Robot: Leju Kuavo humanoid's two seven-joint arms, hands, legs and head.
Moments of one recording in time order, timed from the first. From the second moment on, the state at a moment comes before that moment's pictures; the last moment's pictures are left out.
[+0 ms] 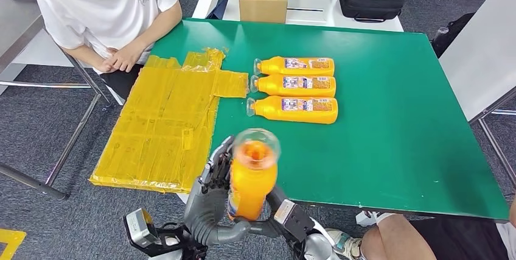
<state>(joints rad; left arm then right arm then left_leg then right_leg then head) 0.07 -0.18 -0.51 -1.48 0.06 -0.30 -0.70 -0.10 0.09 0.61 -1.16 0.26 0.24 -0.59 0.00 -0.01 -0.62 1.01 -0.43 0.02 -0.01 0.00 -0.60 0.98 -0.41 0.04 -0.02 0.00</state>
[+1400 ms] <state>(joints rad) -0.03 -0.14 -0.58 -1.23 -0.19 -0.08 -0.70 -0.22 0.01 0.74 -0.98 0.25 0.30 -0.60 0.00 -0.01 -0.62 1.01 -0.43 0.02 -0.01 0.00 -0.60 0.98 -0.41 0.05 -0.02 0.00</state>
